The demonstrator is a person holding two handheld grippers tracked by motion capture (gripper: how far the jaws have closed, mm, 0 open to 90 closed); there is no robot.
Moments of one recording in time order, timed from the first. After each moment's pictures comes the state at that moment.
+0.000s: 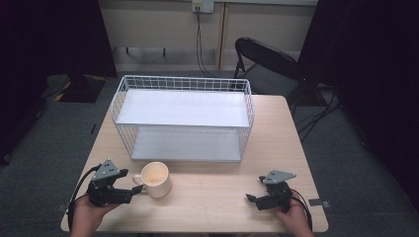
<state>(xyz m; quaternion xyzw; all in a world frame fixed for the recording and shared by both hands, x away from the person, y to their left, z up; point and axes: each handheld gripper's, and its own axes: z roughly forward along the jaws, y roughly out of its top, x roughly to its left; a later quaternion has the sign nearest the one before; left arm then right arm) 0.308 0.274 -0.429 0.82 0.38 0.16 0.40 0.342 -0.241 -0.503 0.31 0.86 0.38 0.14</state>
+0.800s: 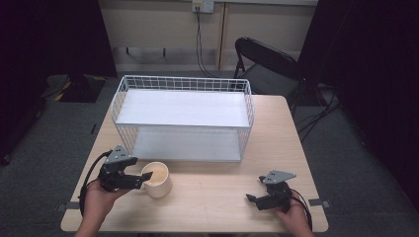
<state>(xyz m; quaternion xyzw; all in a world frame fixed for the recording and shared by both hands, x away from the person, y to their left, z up) 0.338 0.248 -0.410 0.82 0.39 0.16 0.40 0.342 -0.241 -0.503 0.31 0.86 0.38 0.14</state>
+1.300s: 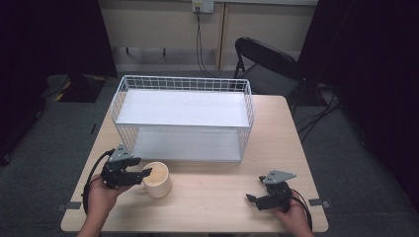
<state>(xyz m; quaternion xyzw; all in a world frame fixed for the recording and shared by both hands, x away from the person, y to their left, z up) 0.346 0.249 -0.417 0.82 0.39 0.17 0.39 0.342 -0.241 -0.503 0.31 0.86 0.38 0.14</state>
